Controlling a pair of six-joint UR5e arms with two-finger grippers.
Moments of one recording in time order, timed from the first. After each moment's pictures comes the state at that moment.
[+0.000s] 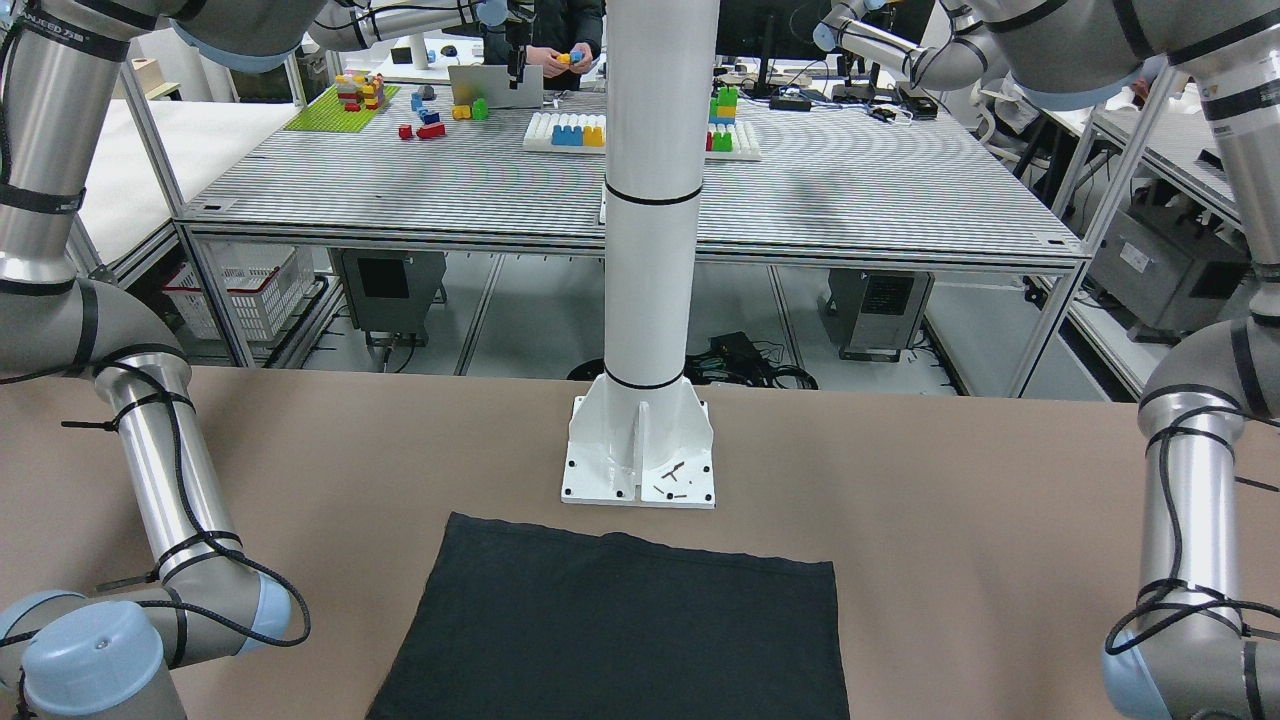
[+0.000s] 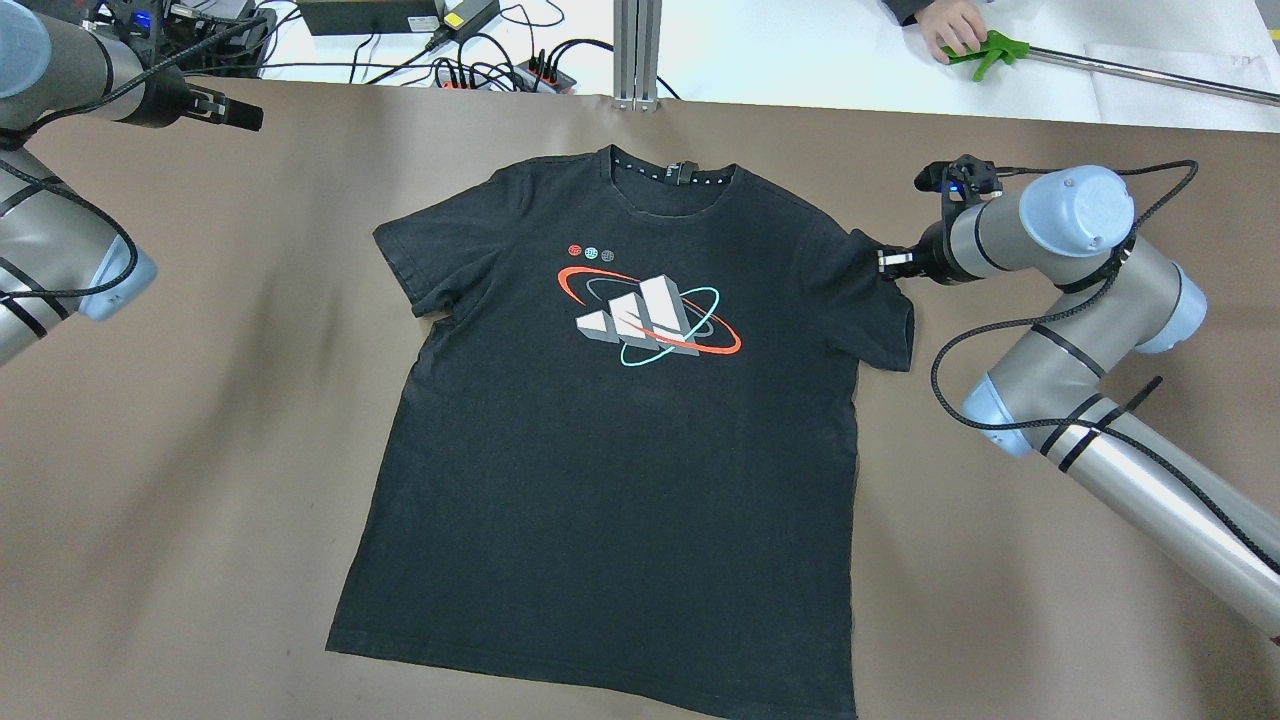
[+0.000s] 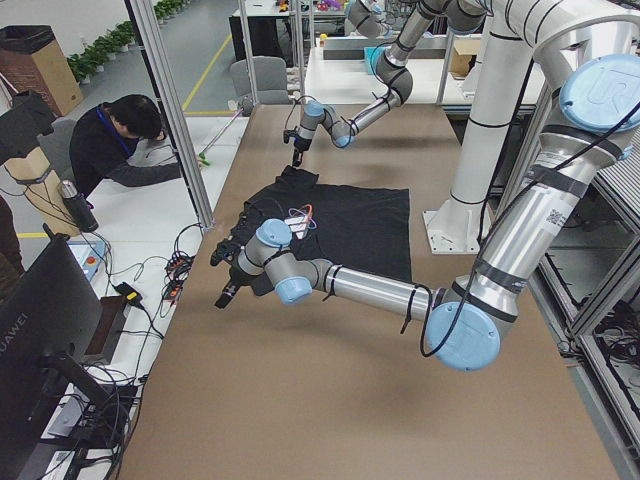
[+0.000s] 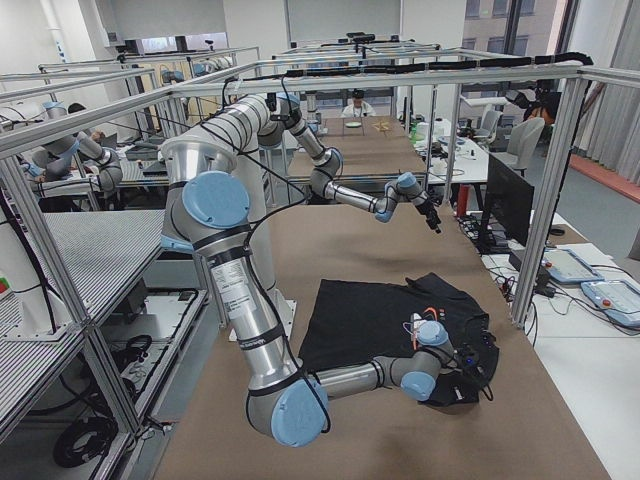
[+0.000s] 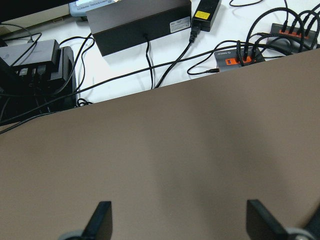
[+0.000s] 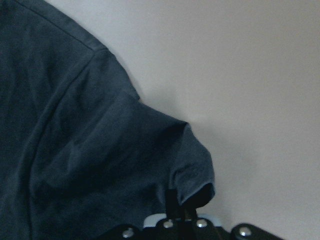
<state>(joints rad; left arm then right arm) -1.15 -2.09 -1.27 -2.33 -1.86 -0.63 0.95 -1.07 1.30 -0.83 1.96 0.88</state>
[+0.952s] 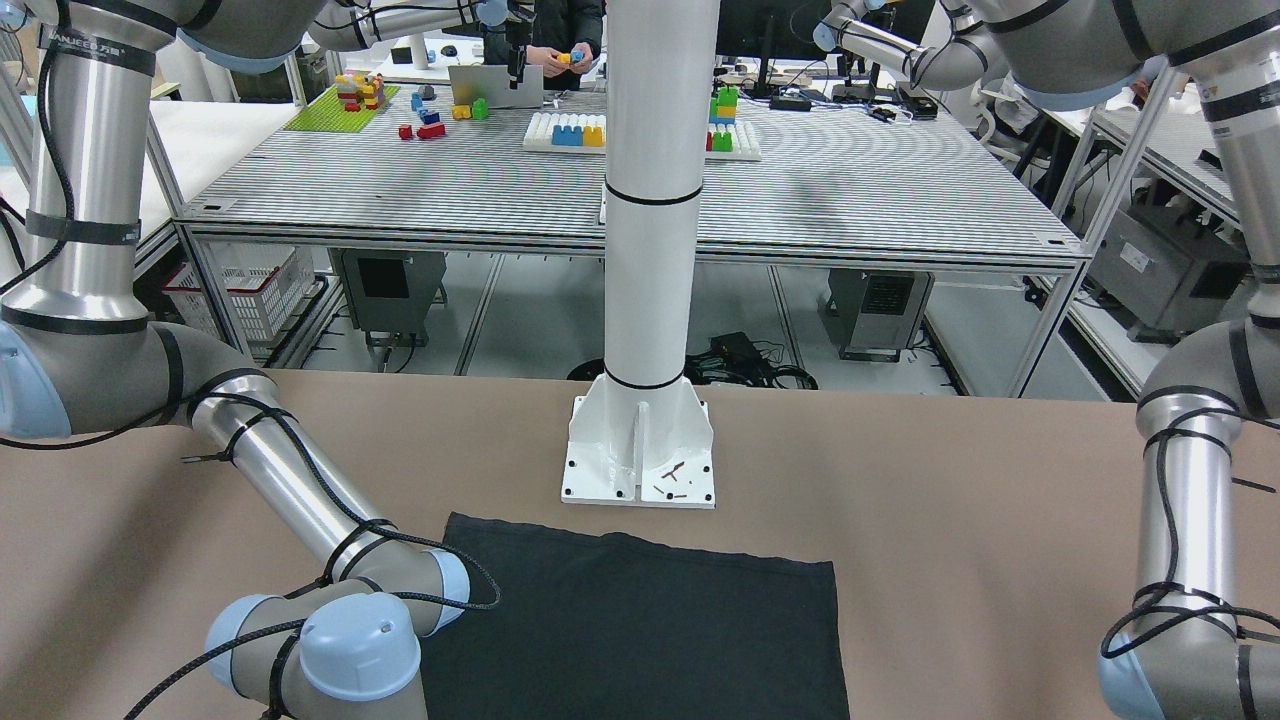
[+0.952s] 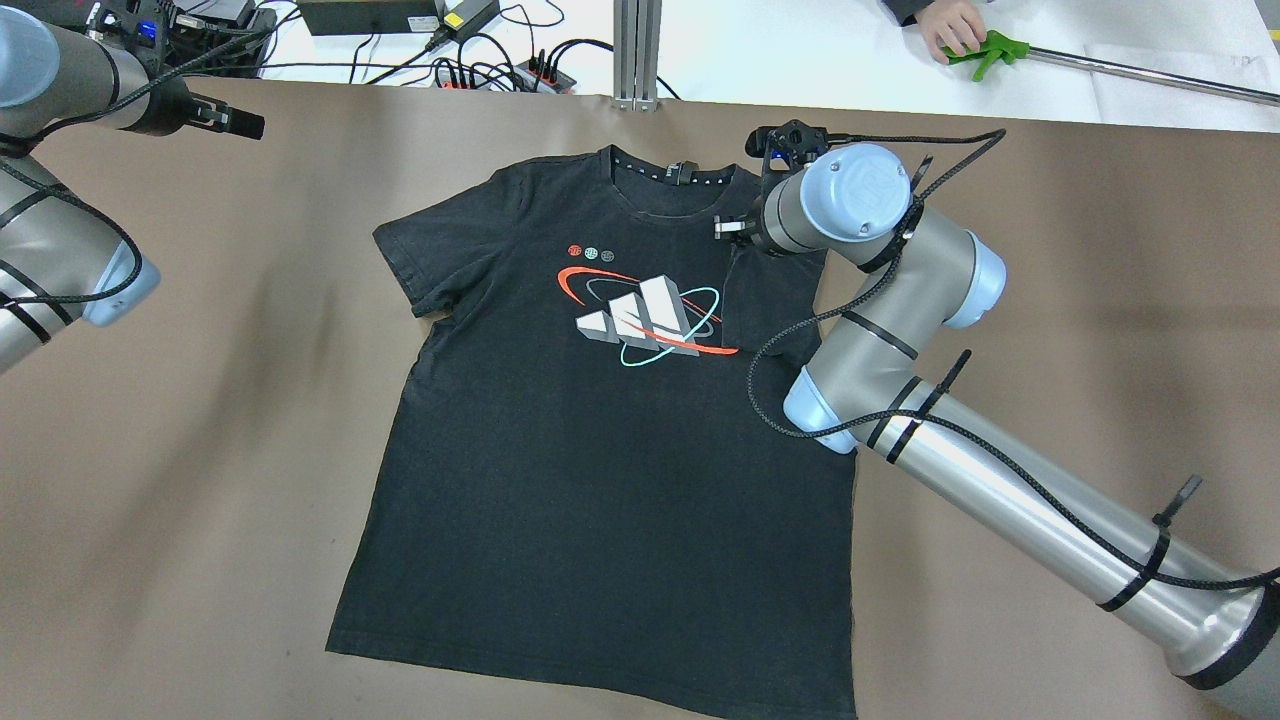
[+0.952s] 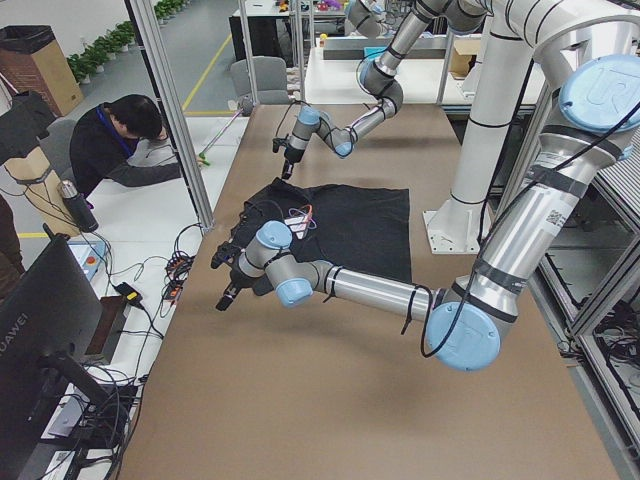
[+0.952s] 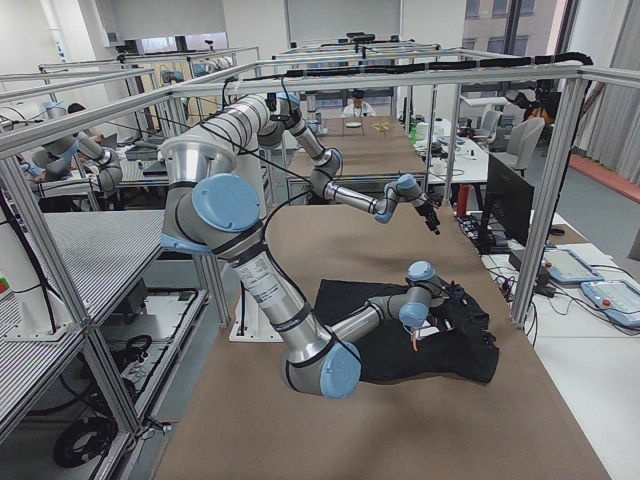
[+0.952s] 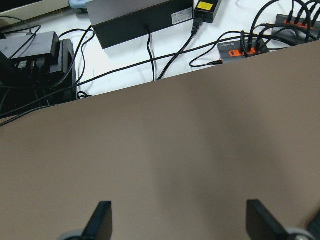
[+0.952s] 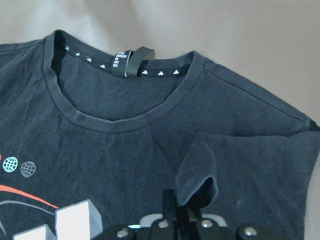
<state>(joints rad) -1.14 -2.09 -1.25 -2.33 -1.86 -0.63 0.81 -0.80 1.25 -1.00 1.73 1.00</state>
